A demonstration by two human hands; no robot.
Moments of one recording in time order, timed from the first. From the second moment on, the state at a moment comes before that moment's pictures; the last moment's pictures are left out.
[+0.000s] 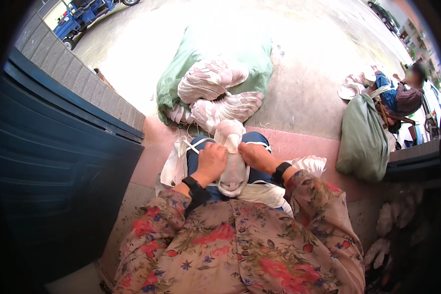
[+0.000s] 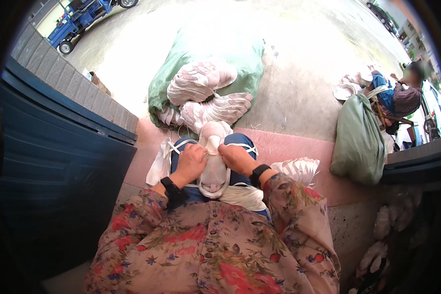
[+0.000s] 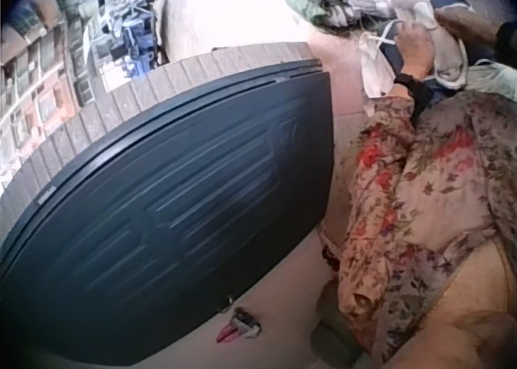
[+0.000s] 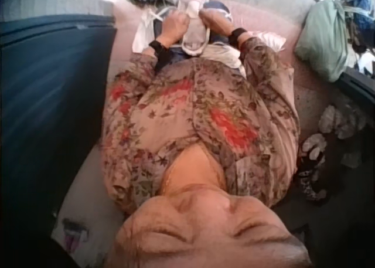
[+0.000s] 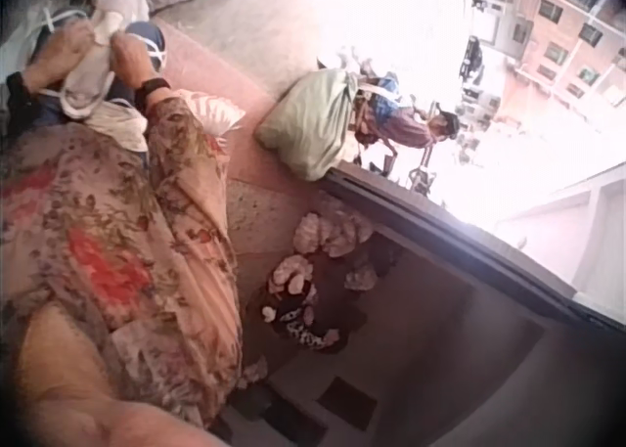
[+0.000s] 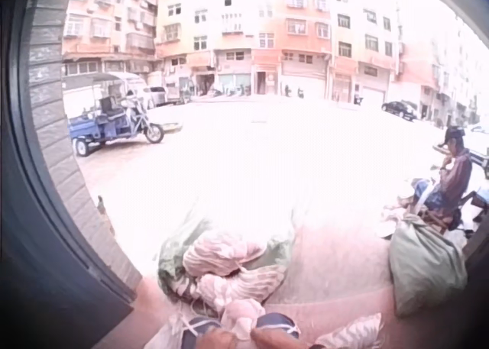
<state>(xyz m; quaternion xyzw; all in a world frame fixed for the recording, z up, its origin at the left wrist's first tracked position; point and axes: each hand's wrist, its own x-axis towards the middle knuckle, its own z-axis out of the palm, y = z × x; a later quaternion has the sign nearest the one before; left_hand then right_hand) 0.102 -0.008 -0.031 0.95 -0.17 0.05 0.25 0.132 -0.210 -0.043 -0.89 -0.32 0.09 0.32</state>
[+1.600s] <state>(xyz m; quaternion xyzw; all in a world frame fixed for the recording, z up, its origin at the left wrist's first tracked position) 0.142 0.022 0.021 0.86 0.01 -0.27 0.44 0.054 -0.163 0.010 -0.80 -0.35 0.17 0.45</state>
